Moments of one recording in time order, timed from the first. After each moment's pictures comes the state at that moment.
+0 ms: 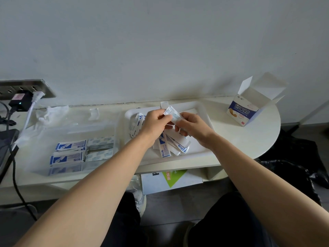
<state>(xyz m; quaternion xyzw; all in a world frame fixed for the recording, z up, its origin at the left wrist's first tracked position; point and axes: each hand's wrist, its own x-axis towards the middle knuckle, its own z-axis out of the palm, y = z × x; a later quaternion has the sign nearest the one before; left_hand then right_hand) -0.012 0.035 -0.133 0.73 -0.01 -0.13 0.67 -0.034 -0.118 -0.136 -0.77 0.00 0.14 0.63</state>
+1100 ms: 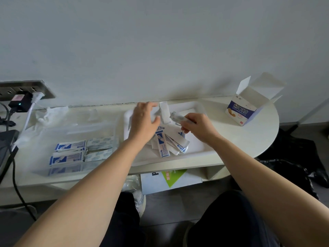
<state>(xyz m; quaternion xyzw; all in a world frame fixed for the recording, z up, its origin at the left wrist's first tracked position) -0.003 0.062 -0.148 0.94 -0.10 0.11 0.31 -0.028 -0.139 -0.151 -0.88 0.03 0.04 0.47</state>
